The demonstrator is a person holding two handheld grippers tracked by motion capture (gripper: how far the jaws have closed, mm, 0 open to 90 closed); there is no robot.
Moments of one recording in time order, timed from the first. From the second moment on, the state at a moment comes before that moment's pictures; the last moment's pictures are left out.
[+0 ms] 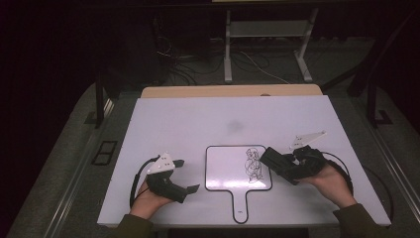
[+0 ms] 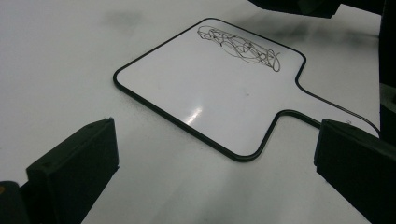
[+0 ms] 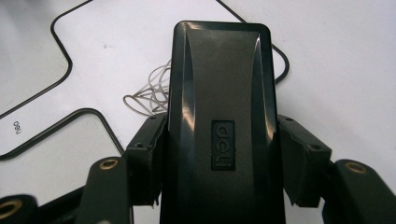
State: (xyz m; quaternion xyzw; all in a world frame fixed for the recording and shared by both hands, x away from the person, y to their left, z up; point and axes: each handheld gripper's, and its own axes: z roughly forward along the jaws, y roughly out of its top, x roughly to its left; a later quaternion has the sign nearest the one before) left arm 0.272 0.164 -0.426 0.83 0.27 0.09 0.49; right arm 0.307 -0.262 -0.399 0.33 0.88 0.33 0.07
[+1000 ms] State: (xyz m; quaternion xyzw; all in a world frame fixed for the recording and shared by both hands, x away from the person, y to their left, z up) left arm 0.271 0.160 -0.426 0.83 0.26 0.08 0.49; right arm 0.343 -0.223 -0.393 0.31 0.89 0.33 0.08
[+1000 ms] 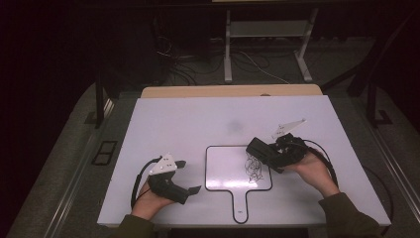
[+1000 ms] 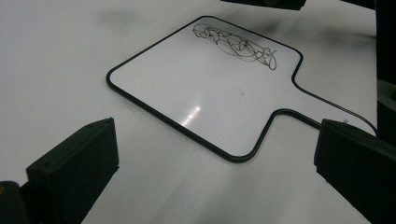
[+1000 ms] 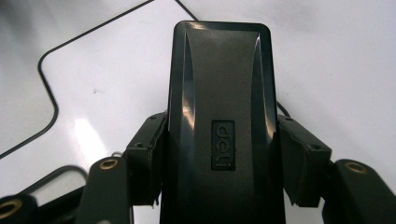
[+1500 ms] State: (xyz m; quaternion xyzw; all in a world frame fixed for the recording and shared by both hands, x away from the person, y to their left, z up) left arm 0.271 0.161 -0.426 0.83 0.27 0.09 0.49; right arm 0.370 -0.202 -0.408 0.32 0.89 0.31 0.09
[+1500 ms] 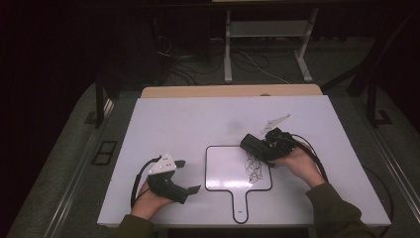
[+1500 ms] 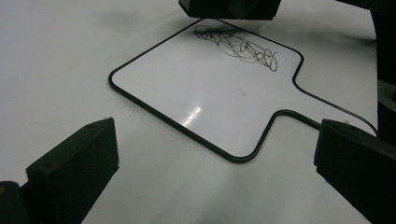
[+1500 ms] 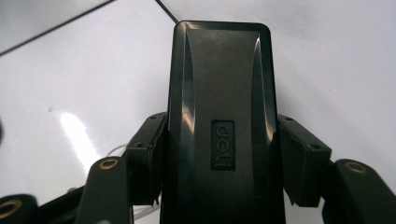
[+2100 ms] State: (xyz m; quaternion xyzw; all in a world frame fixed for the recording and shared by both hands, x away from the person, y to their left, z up) left arm 0.272 0.160 -0.426 0.83 0.26 0.09 0.49; right arm 0.381 -0.192 -0.426 0.31 0.90 0.27 0.10
